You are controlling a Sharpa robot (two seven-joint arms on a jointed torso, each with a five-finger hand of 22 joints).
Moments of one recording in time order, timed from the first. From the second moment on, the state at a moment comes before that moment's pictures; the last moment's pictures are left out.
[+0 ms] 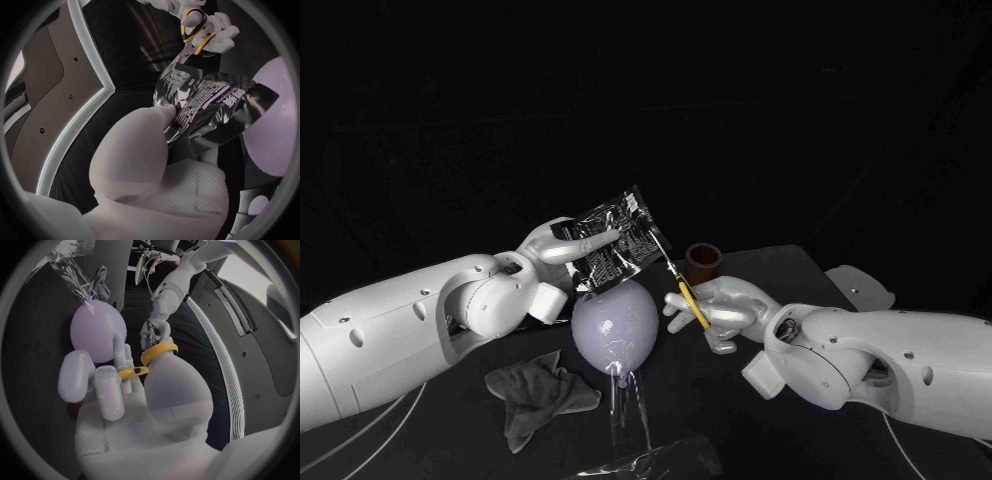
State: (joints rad) left arm 1.29 -0.63 -0.05 1.34 -0.09 -0.01 0.20; left_hand 1.55 -0.04 0.62 0.22 0.05 0.89 0.18 0.42 0.33 1.22 0.13 0.07 0.06 1.16 0.08 0.18 0.28 0.17 1.07 0.18 0.30 0.09; right arm 1.18 -1.08 -0.16 1.87 -0.38 -0.43 0.10; right_hand 1.19 0.09 -0.41 0.28 0.05 0.90 0.14 0.23 0.67 1.23 0.07 0.16 0.26 1.47 0.04 1.49 1.31 0.08 1.39 0.11 1.23 1.31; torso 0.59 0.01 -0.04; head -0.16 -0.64
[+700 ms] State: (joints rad) left arm 1.29 -0.63 -0.05 1.33 -0.15 -0.02 0.21; left_hand 1.55 -0.04 0.62 0.22 0.05 0.89 0.18 0.42 0.33 1.22 0.13 0.07 0.06 1.16 0.08 0.18 0.28 0.17 1.07 0.18 0.30 0.09; right arm 1.18 -1.08 -0.16 1.87 -0.38 -0.44 0.09; right_hand 1.19 0.10 -0.43 0.28 0.05 0.86 0.15 0.19 0.69 1.22 0.10 0.08 0.27 1.47 0.04 1.49 1.31 0.06 1.39 0.11 1.22 1.31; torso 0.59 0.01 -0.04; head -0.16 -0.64
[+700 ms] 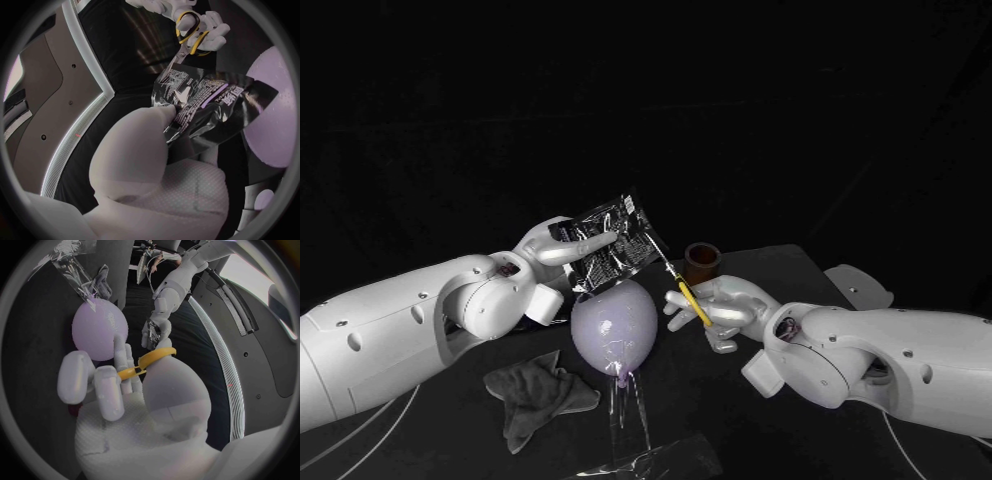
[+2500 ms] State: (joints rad) left arm 1.28 -0.63 -0.05 1.34 -0.26 -0.04 0.22; left_hand 1.55 -0.04 0.62 0.21 0.05 0.89 0.19 0.42 0.33 1.22 0.12 0.07 0.06 1.16 0.08 0.18 0.28 0.17 1.08 0.18 0.30 0.09; right arm 1.18 -1.06 -0.16 1.87 -0.34 -0.50 0.11; right_hand 1.20 0.09 -0.40 0.28 0.05 0.85 0.17 0.17 0.73 1.18 0.12 0.14 0.20 1.47 0.05 1.49 1.31 0.09 1.38 0.12 1.22 1.31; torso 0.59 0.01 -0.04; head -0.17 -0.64
